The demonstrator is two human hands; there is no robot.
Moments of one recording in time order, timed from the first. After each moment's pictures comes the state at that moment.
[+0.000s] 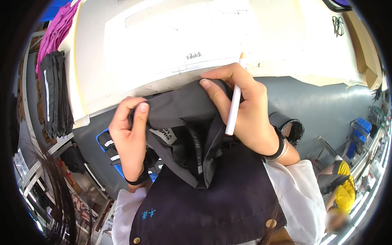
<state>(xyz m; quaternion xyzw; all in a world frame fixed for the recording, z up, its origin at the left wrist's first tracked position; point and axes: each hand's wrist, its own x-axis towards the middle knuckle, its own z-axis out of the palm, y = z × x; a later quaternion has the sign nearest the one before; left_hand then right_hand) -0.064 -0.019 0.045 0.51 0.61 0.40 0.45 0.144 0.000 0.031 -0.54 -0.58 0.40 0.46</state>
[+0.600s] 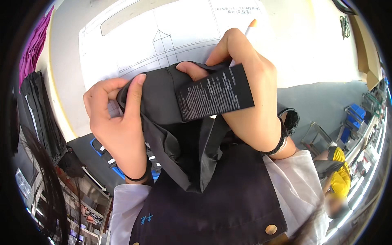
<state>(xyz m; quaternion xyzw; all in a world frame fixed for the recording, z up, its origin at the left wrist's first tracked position) -0.042 0.046 0.030 0.62 0.69 0.34 0.17 0.133 0.055 0.033 -0.64 -0.64 0.21 0.37</state>
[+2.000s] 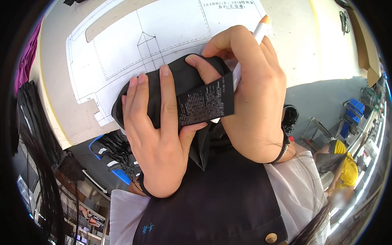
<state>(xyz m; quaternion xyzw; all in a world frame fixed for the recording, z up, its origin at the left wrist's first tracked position) -0.001 0.009 0.029 0.79 0.60 0.11 0.10 0.140 0.054 0.032 -0.67 -0.64 0.18 0.33</state>
